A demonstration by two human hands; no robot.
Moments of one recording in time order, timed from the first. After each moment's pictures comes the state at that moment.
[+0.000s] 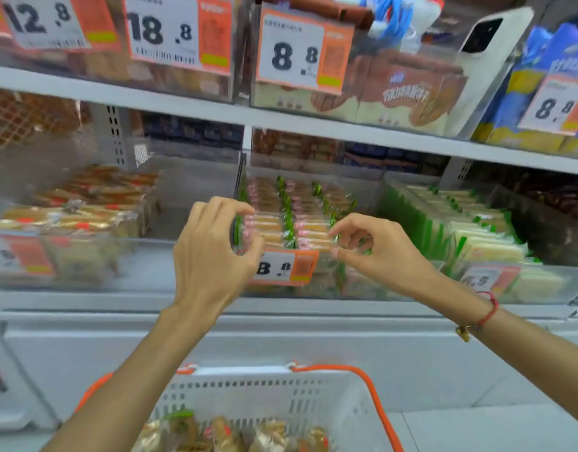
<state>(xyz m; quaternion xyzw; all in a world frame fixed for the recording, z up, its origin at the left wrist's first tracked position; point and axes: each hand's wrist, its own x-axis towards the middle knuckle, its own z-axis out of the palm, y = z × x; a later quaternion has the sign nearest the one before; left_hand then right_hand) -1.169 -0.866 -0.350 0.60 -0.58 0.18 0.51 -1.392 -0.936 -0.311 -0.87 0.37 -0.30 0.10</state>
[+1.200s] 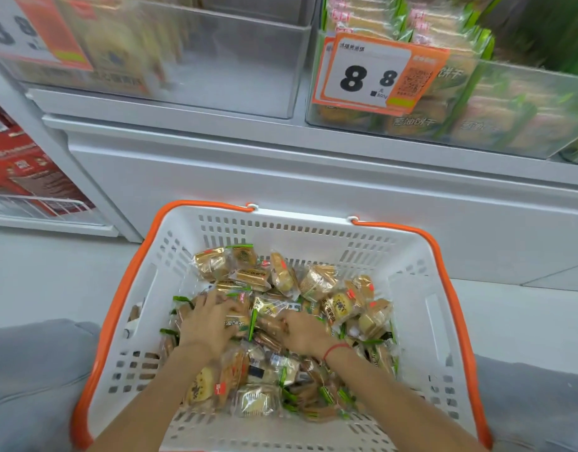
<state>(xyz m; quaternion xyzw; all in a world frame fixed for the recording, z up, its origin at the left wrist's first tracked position) -1.132 -0.699 -0.659 0.80 -0.55 -0.26 -0.01 -1.303 -0.782 -0.676 -0.80 0.44 0.20 0.35</state>
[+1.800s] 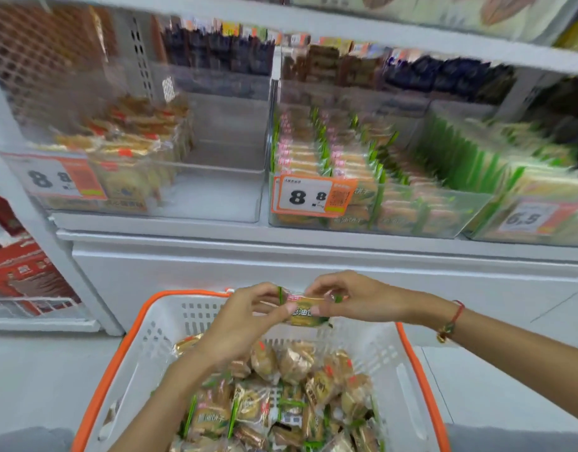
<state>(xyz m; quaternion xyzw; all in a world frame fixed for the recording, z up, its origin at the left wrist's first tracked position) -1.178 -0.771 -0.470 0.59 -0.53 -0.44 0.42 -1.363 -0.875 -0.426 -0.83 0.33 0.00 0.45</state>
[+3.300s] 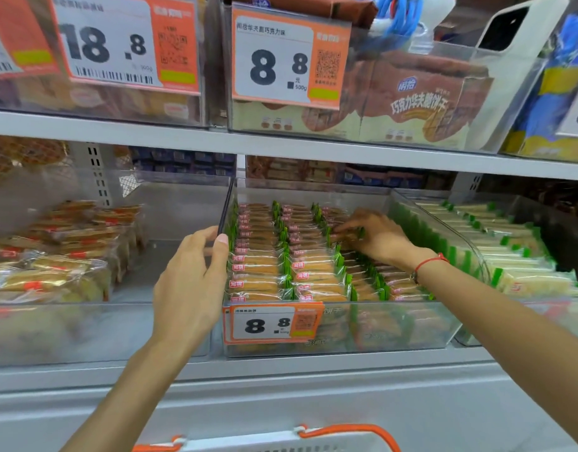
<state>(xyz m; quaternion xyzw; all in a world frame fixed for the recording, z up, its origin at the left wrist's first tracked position) -1.153 -0.914 -0.347 0.71 -0.48 -0.06 0.50 -1.386 -1.102 -0.326 -0.85 0.50 -0.15 0.02</state>
